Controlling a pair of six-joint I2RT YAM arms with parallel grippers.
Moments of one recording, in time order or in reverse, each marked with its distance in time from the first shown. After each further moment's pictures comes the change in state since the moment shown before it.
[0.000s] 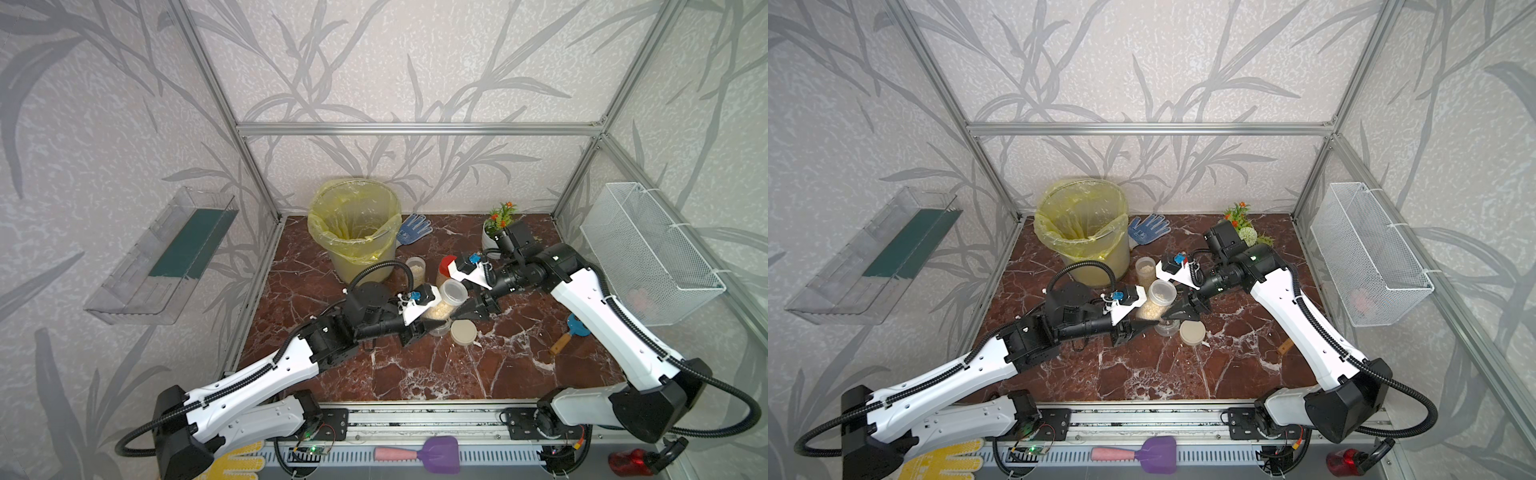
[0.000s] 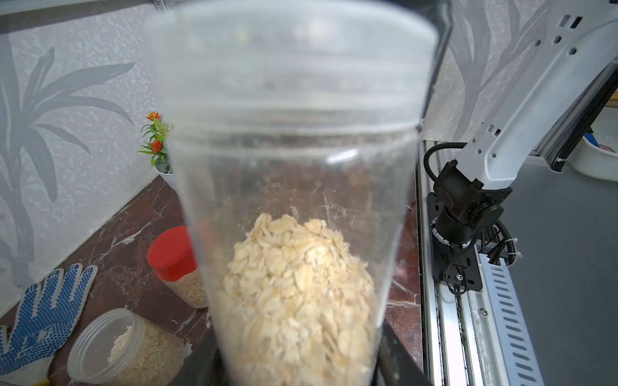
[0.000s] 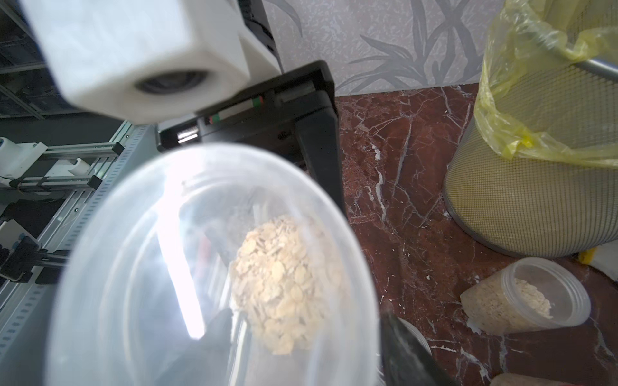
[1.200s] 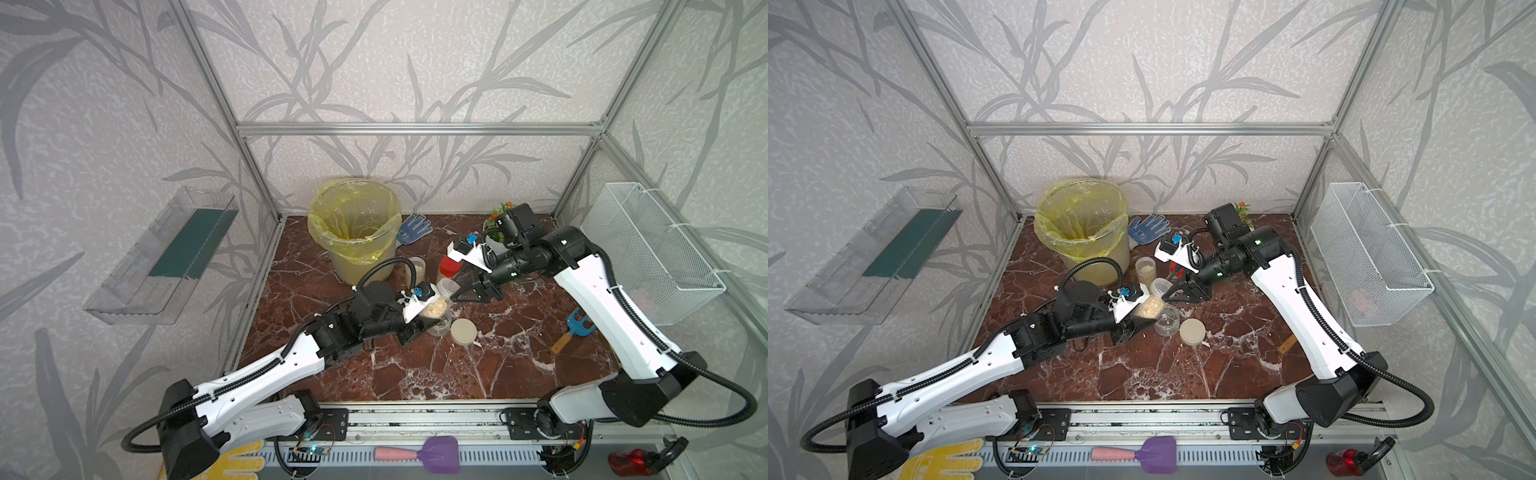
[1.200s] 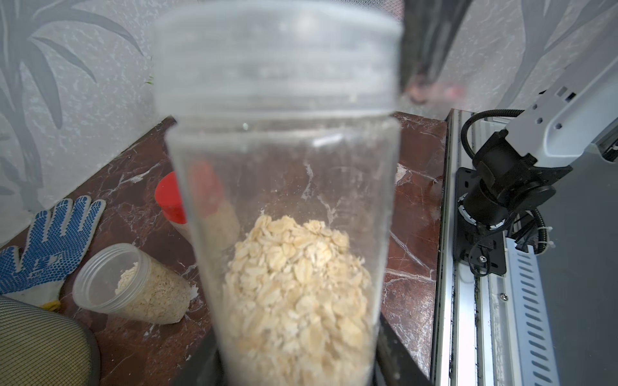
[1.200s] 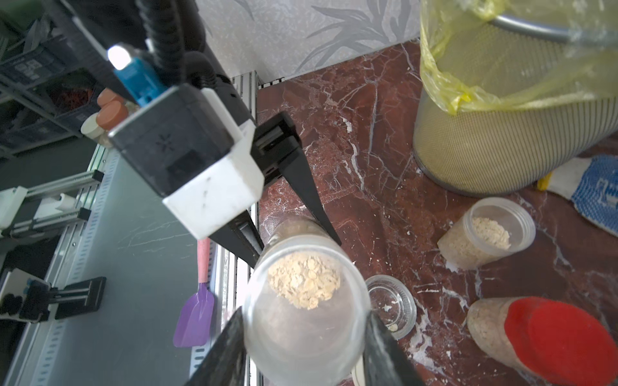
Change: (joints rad) left arm 0.012 0.043 0.000 -0.093 -0.066 -0.055; right arm 0.011 0.092 0.240 -0.158 0.117 0.124
